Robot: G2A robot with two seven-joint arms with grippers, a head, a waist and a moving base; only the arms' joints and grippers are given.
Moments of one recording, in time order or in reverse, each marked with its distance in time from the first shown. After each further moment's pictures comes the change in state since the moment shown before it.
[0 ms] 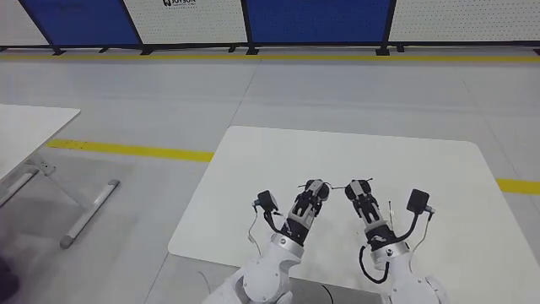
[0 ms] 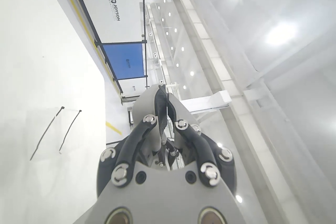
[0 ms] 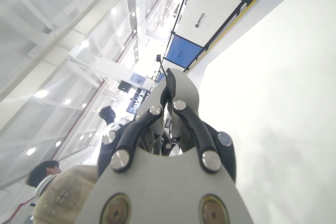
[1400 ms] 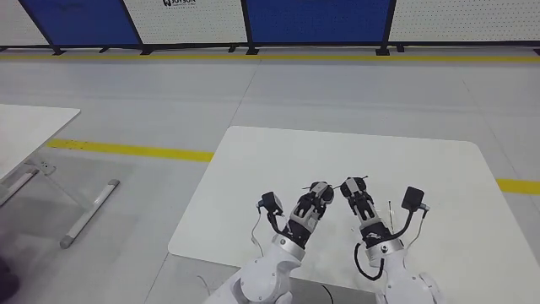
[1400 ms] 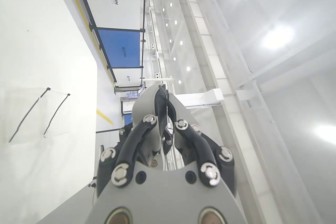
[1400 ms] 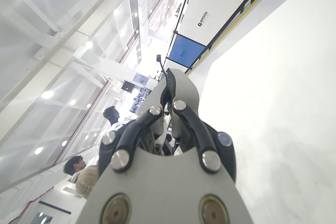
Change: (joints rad) left arm 0.027 -0.015 -0.027 -0.037 -0.079 0.017 -0.079; right arm 0.021 -0.021 -0.022 0.016 0.006 0.012 -0.021
